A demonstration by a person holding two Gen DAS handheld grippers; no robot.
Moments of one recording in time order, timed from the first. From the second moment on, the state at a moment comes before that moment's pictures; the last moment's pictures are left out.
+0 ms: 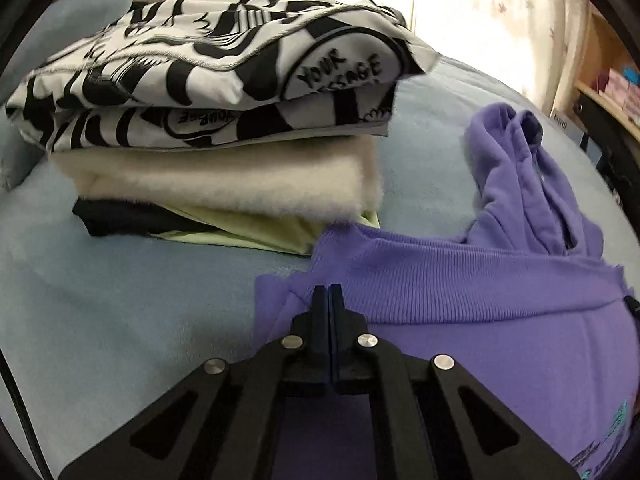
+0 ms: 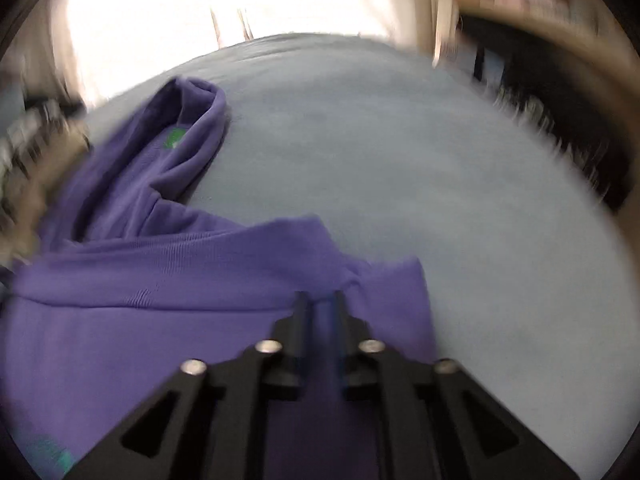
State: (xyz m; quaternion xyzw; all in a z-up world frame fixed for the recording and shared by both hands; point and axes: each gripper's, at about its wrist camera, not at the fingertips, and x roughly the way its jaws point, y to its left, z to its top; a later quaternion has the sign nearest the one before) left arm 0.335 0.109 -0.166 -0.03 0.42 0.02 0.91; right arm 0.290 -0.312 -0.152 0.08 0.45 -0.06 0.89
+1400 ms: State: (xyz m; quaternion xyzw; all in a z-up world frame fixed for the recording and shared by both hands) left arm 0.148 0.115 -0.165 -0.03 0.45 0.08 0.89; right arm 0.112 -0.285 -0.143 0.07 0.48 -0.10 0.87
